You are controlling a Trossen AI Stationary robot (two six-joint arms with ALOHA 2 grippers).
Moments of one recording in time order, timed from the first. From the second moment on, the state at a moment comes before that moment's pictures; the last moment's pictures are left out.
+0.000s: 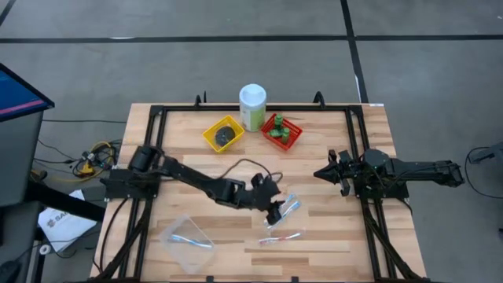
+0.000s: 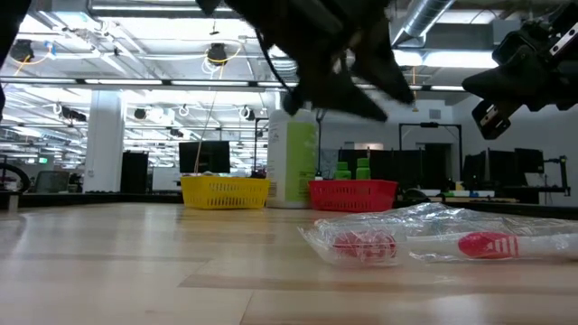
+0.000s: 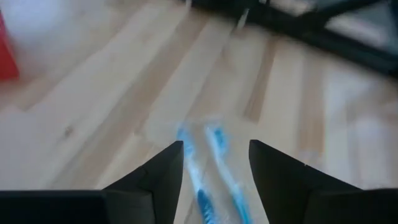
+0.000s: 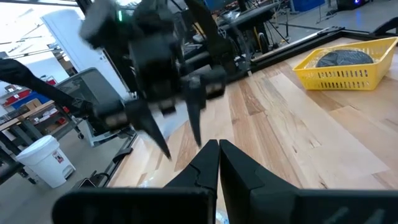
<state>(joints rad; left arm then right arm) -0.27 2.02 1.38 0.00 -0.44 -0.53 -0.03 0.10 0.01 0.03 -0.13 0.42</state>
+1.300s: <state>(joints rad) -0.32 2.17 1.40 -0.32 -0.43 -0.61 -0.03 0.10 0.01 0.03 -0.13 0.42</state>
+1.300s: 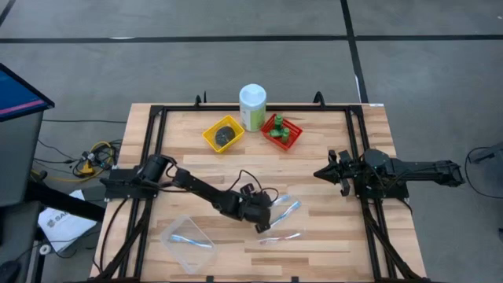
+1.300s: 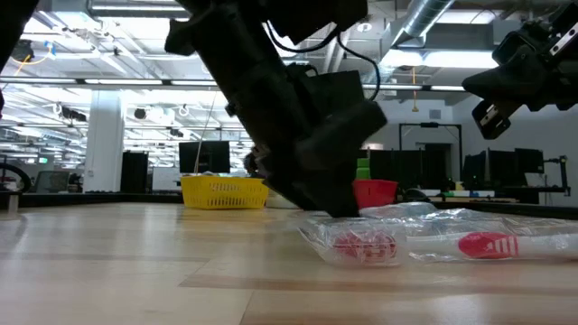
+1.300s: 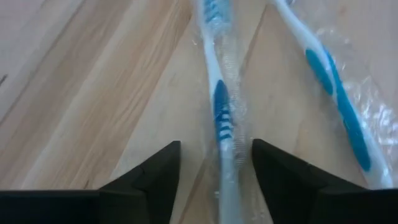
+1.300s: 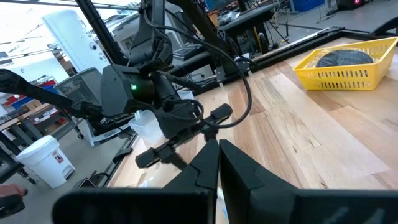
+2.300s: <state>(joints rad) -0.48 1.61 1.39 -0.82 -0.23 -0.43 -0.03 0.10 0.01 0.03 -0.13 0.42</state>
